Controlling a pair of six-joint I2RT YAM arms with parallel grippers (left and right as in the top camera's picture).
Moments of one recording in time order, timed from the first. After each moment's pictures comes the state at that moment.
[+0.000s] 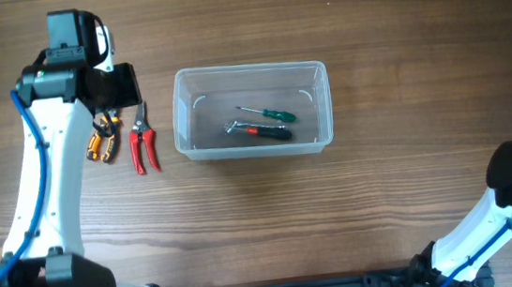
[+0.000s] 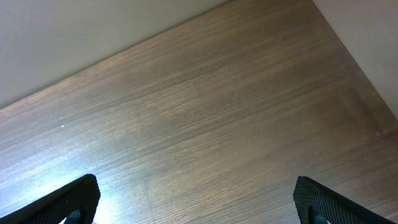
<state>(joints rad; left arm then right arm) -0.01 1.63 1.51 -1.02 -0.04 -0.12 -0.45 2.01 2.35 -1.24 -0.09 0.02</state>
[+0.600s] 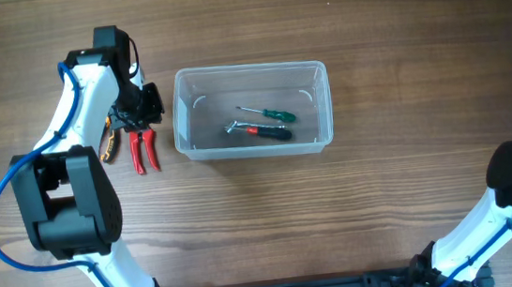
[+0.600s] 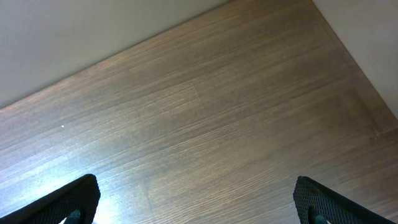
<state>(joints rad) -0.01 1.99 1.51 -1.06 0.08 -0.24 -0.45 2.01 2.35 -1.24 -0.09 0.02</state>
